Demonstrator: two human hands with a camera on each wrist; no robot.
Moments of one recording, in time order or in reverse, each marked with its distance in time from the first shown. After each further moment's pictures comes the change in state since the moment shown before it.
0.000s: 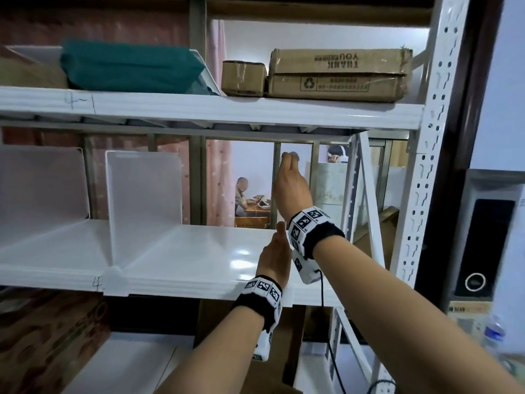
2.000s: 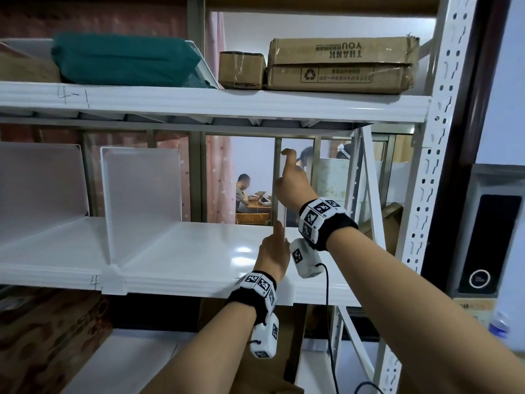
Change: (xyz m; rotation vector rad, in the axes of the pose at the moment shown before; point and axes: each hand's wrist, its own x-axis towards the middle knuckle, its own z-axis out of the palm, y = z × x) left_hand -0.015 0.027 -0.039 -0.249 -0.059 -0.176; right_hand 0.020 0.022 0.017 0.290 -0.194 0.115
